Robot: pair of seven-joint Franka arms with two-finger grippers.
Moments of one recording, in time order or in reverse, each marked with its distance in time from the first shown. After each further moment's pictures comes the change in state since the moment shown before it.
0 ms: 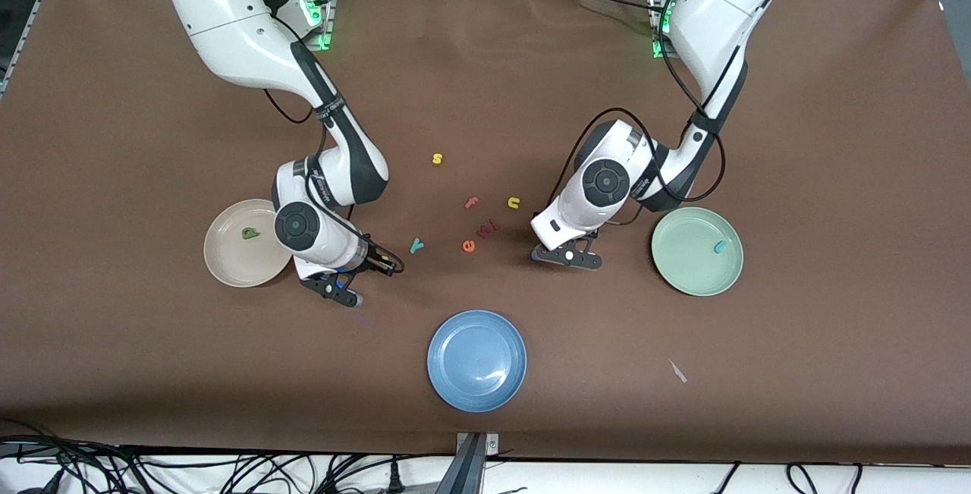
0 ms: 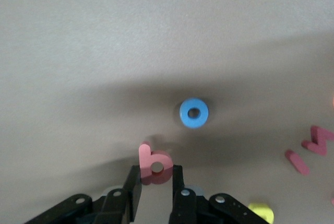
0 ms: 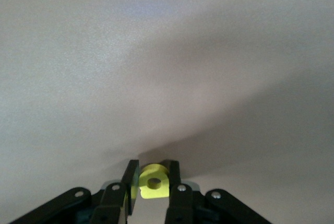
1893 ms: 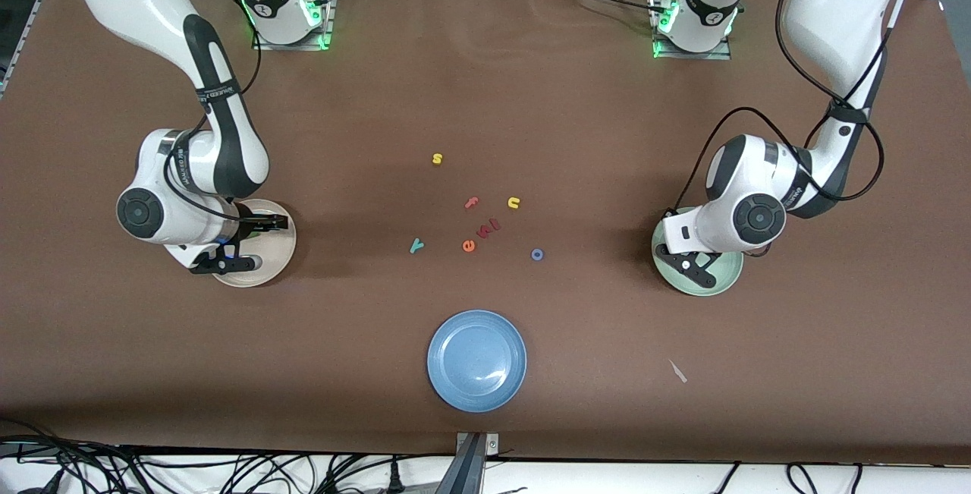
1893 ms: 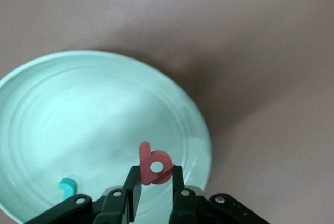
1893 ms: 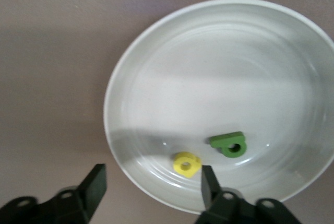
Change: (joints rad) left arm 0.359 -0.124 0.006 -0.161 0.138 -0.163 0.678; right arm -0.060 -0.262 -0.261 -0.343 0.083 -0.145 -0.777
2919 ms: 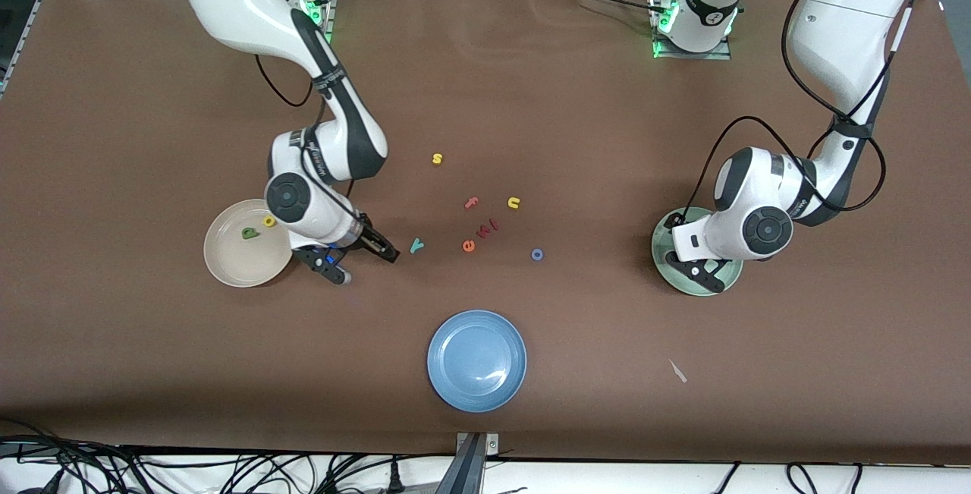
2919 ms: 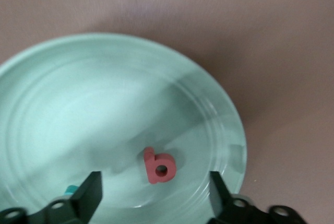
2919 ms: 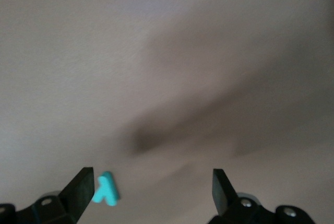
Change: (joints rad) left arm 0.041 0.044 -0.013 0.017 0.005 0.024 0.000; right arm 0.214 0.145 0.138 0.161 0.059 0.233 0.957
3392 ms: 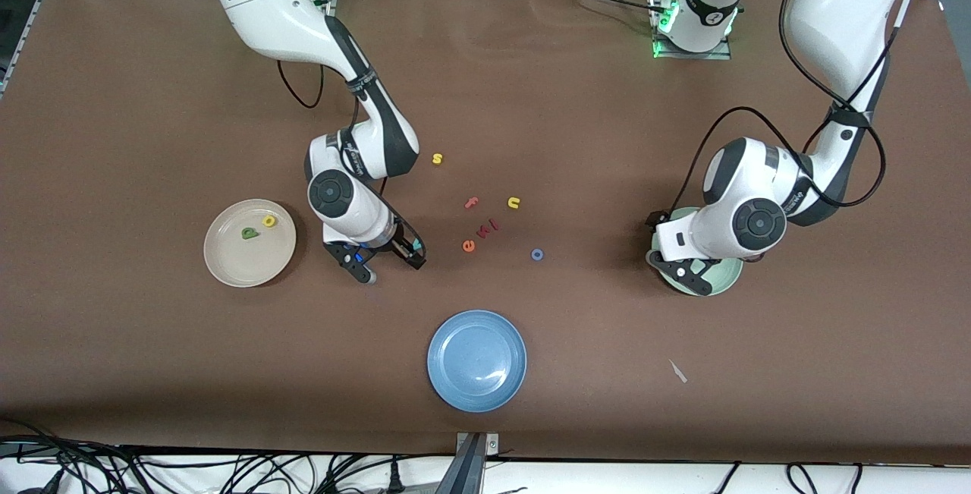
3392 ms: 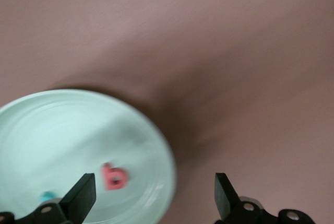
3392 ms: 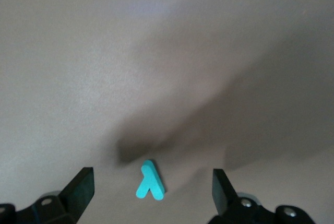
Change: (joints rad) left arm -0.006 -0.029 -0.104 0.083 -0.055 -0.089 -0.130; right arm 0.061 0.071 0.001 0.068 0.000 0.037 0.180
